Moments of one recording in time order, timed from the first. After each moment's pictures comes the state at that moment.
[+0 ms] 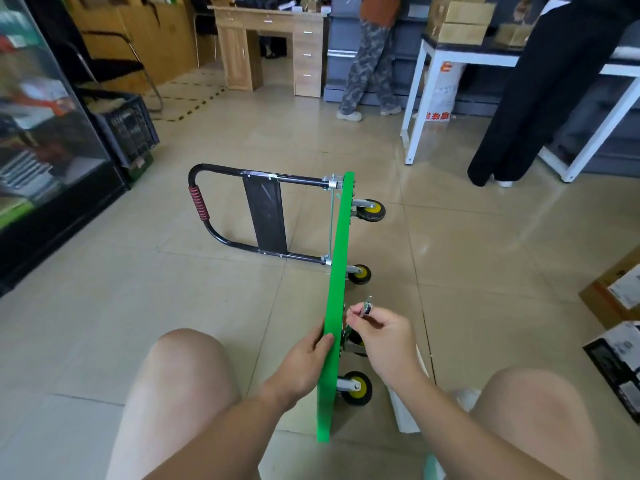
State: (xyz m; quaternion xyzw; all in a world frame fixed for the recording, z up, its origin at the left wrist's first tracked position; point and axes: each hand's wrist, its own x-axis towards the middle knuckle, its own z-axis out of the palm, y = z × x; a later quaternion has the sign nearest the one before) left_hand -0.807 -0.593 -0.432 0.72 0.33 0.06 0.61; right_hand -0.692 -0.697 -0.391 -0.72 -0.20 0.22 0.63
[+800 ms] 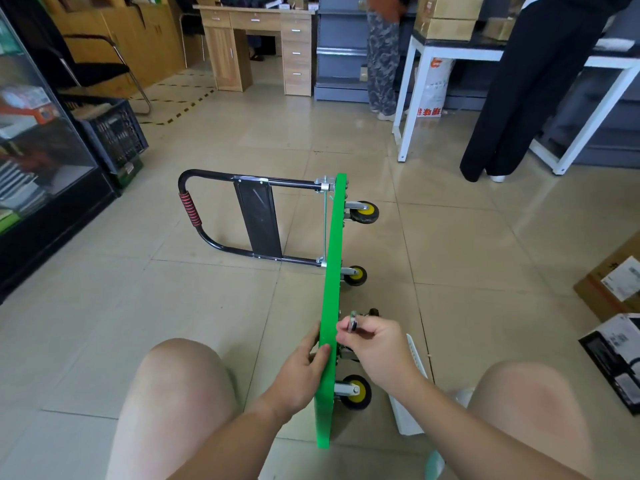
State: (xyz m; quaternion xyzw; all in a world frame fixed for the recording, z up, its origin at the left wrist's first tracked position) left_hand -0.805 -0.589 -0.440 0.72 0.31 0.07 0.62; right_hand -0.684 -0.697 -0.392 -0.73 -0.24 0.27 0.58
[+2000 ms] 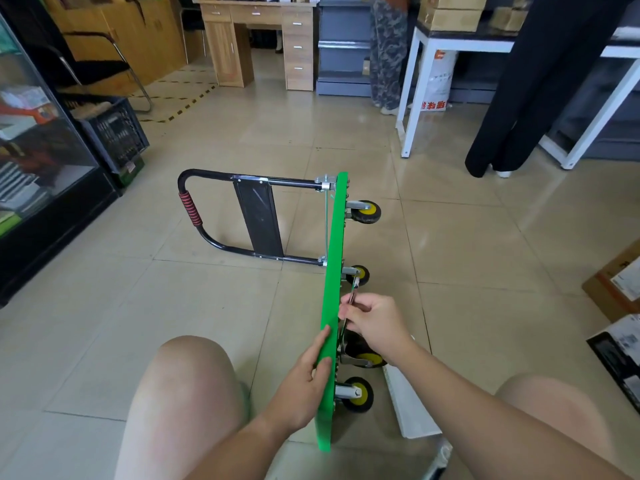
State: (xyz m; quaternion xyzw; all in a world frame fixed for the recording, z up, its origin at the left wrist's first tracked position) left_hand -0.806 -0.592 -0.453 0.76 0.29 0.05 0.58; right_hand -0.634 -0.660 -0.399 -0.72 -0.19 0.34 0.57
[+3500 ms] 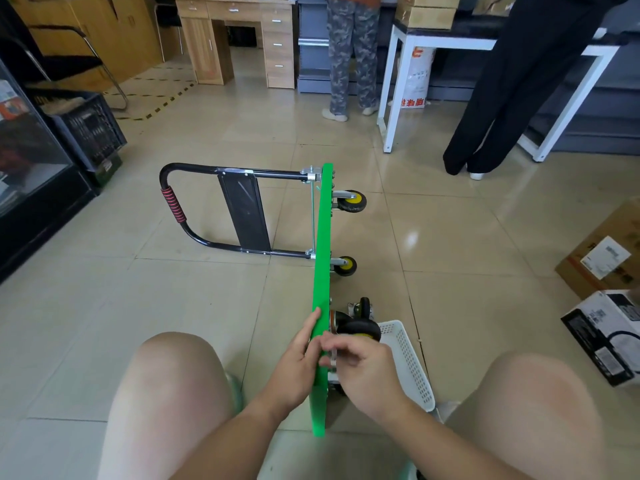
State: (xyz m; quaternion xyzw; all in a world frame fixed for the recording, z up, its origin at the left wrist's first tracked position) left_hand -0.810 -0.599 -0.450 0.73 0.30 0.09 0.61; right_hand -0.725 -0.718 -0.438 -0.70 -0.29 0.20 0.62
